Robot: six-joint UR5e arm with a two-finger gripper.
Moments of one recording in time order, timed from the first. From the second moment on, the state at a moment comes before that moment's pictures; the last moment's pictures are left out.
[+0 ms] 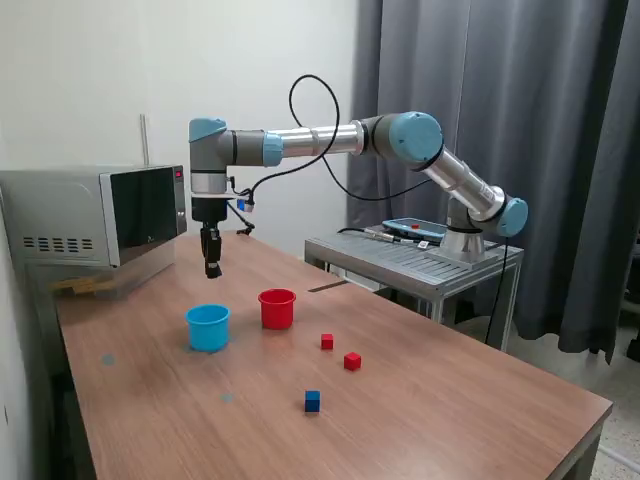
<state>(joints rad) -0.31 -0.55 0.63 -1.69 -1.49 -3.15</state>
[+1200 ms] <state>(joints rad) -0.30 -0.53 0.64 -1.74 -1.49 -3.15</state>
